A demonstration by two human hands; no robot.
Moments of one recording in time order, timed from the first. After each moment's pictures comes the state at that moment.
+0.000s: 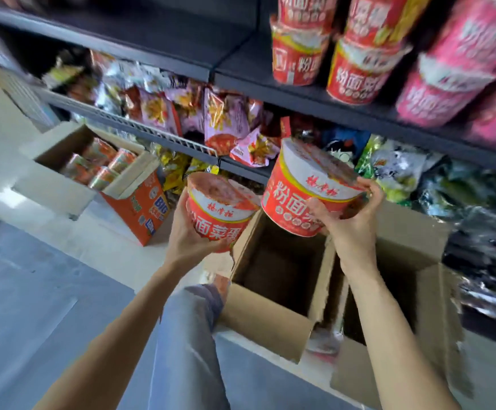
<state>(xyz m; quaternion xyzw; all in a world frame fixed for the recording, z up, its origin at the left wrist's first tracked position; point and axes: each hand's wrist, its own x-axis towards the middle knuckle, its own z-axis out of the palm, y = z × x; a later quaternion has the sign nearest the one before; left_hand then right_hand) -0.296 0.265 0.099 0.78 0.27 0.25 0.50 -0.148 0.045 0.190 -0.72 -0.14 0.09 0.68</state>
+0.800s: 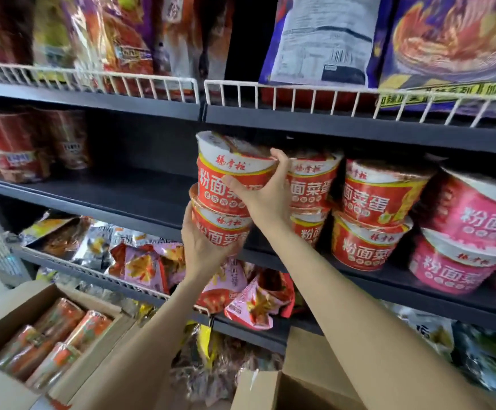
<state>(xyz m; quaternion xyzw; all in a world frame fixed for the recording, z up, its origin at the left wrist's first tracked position) -0.045 0.447 0.232 0.74 0.20 0.46 0.44 0.018 0.347 0.344 -0.70 -0.32 -0.11 0.63</state>
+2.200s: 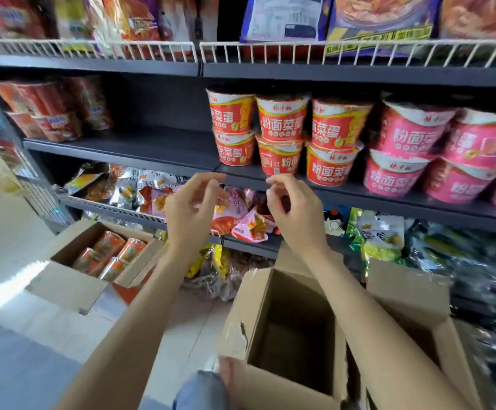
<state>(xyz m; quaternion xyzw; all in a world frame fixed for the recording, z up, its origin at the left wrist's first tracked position) -0.250 0.290 0.320 0.76 0.10 0.49 0.41 -0.136 0.153 0.303 -0.73 -0.42 -0.25 0.47</state>
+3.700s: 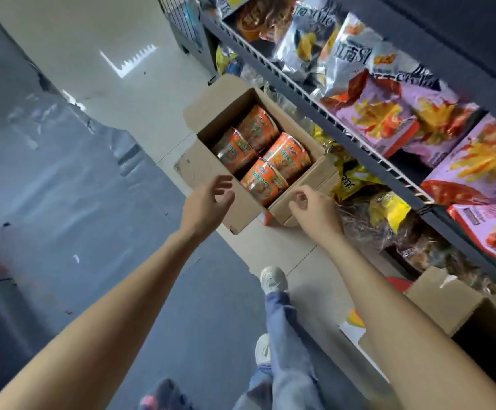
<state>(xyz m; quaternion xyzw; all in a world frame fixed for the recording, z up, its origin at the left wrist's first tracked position) -0.404 0.712 0.131 0.75 0.54 0.07 0.38 -0.219 0.605 0.108 -0.83 -0.40 0.32 0.20</state>
